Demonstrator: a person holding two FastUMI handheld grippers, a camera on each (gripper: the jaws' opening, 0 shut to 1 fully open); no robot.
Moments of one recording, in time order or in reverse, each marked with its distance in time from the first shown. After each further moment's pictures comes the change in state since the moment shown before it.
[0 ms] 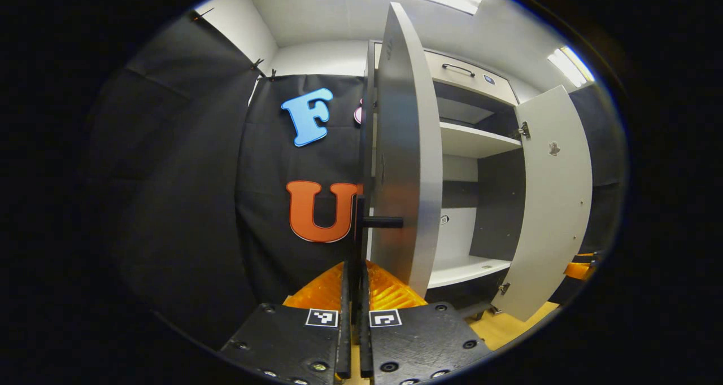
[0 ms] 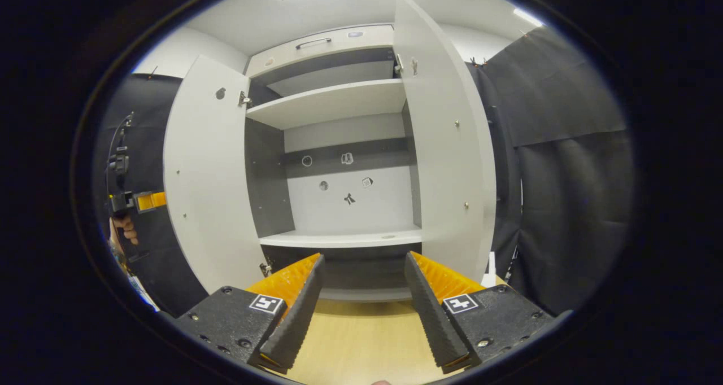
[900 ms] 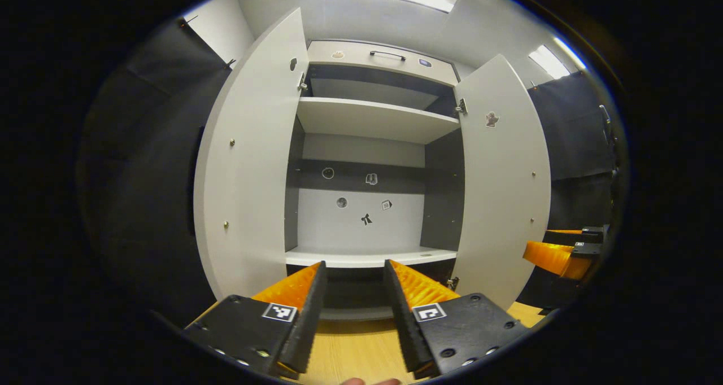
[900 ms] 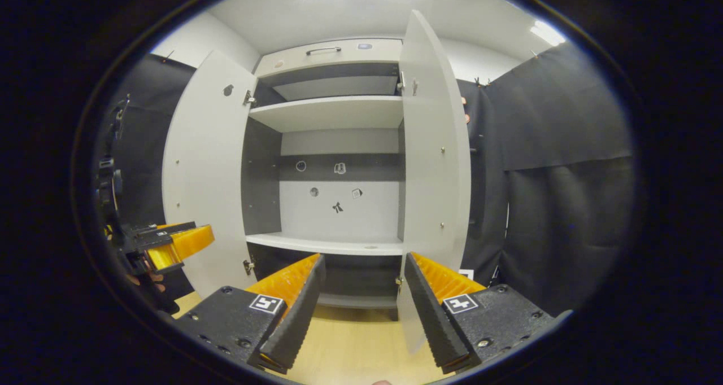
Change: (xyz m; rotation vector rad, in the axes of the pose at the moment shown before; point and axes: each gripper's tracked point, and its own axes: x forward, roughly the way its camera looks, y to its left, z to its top) left arm -0.013 -0.184 -0.071 -0.003 -0.020 -0.131; right arm -0.021 -0.015 0.013 -0.101 -0.061 -0.038
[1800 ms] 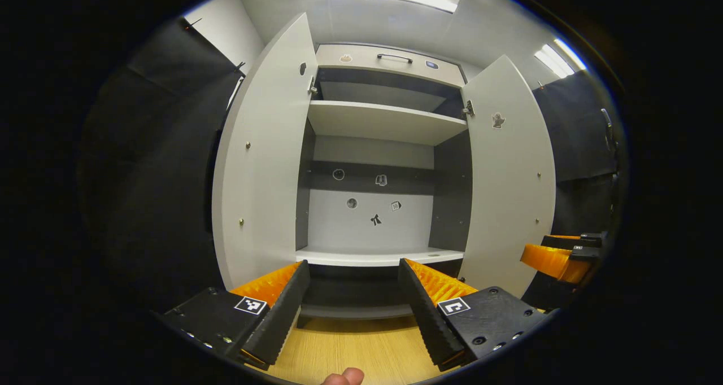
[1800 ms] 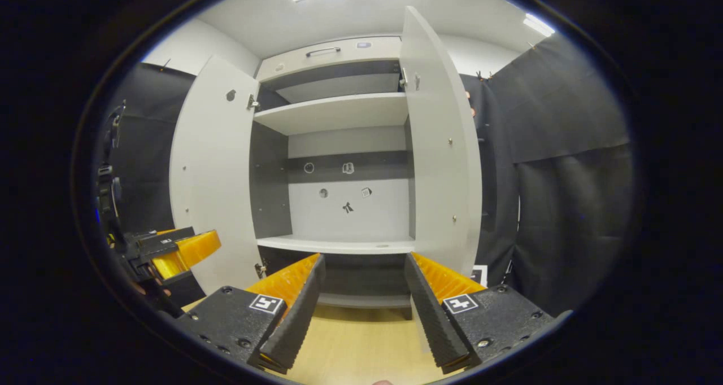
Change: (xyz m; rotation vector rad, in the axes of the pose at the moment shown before) left arm -0.011 0.011 0.003 0.010 -0.008 0.068; right arm 0.010 0.006 -0.008 0.046 0.017 0.041
